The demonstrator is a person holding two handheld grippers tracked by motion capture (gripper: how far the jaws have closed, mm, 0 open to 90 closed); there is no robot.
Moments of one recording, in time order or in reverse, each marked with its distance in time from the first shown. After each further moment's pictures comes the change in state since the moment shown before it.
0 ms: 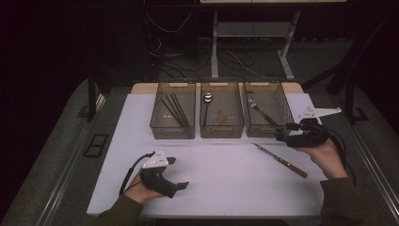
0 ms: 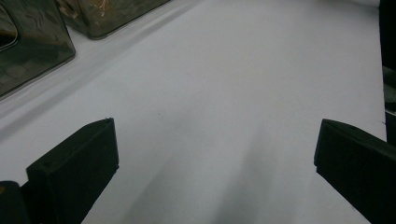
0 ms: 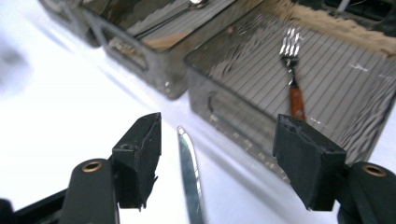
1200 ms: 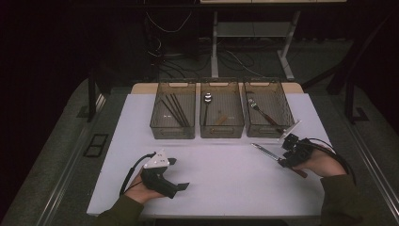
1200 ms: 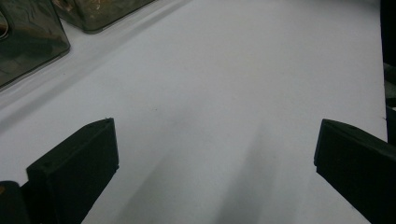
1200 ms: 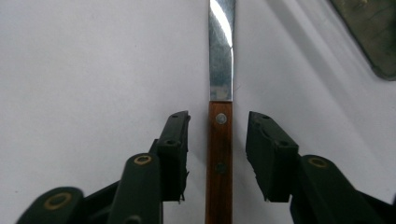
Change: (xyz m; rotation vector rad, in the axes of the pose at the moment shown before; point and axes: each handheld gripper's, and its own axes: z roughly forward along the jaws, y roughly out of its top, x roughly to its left) left arm 0.000 0.000 0.002 0.019 -0.007 -0.002; right arm 0.015 -0.028 0.042 0.613 0.005 -0.209
